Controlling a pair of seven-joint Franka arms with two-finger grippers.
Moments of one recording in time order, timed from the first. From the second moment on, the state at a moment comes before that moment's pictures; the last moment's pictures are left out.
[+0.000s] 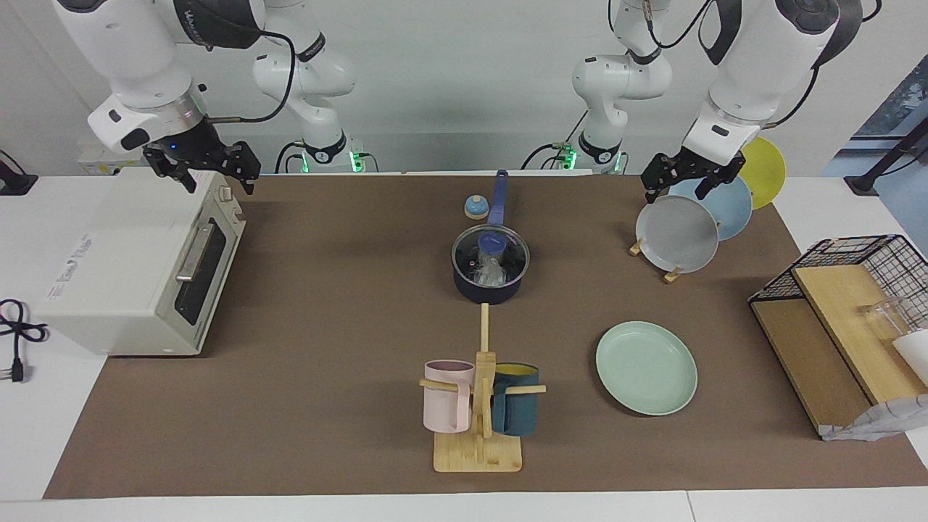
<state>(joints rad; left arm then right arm) -0.10 -0.04 -0.10 -1.66 -0.03 1.55 -0.20 0.00 -0.01 -0.01 -1.58 -0.05 1.46 0.00</state>
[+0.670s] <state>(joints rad) -0.10 -0.04 -0.10 -1.66 -0.03 1.55 -0.20 0.00 -0.02 -0.01 -1.58 -0.04 1.46 0.00</state>
